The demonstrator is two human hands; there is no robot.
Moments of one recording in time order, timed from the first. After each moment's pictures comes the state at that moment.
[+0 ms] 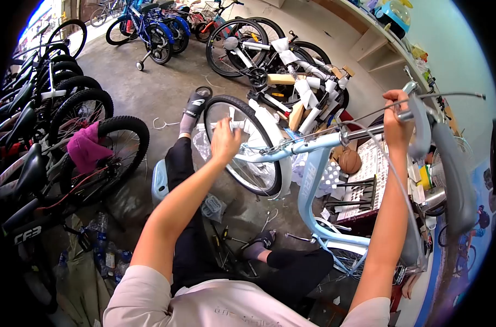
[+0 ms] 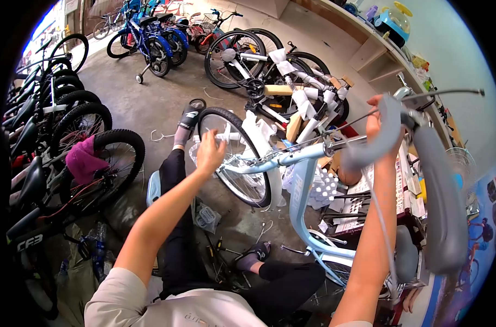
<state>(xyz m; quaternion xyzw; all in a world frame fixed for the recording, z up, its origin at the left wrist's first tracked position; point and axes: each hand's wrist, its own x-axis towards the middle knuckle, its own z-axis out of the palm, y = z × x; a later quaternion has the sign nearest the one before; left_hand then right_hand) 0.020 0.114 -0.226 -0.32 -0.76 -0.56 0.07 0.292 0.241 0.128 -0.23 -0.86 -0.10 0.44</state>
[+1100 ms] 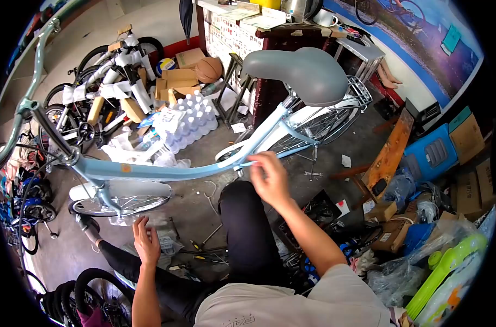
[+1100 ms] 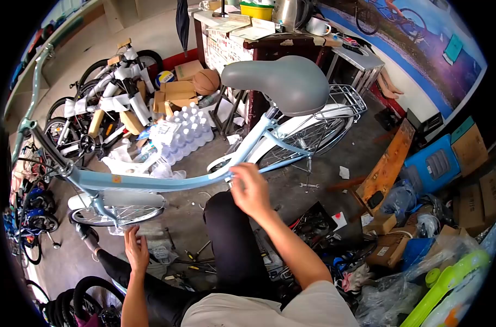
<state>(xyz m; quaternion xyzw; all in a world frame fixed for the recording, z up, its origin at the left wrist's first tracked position) 0.206 0.053 -0.247 -0.67 -0.64 -0.34 -0.15 0.616 0.107 -0.180 -0.52 -0.65 0.07 0.56</state>
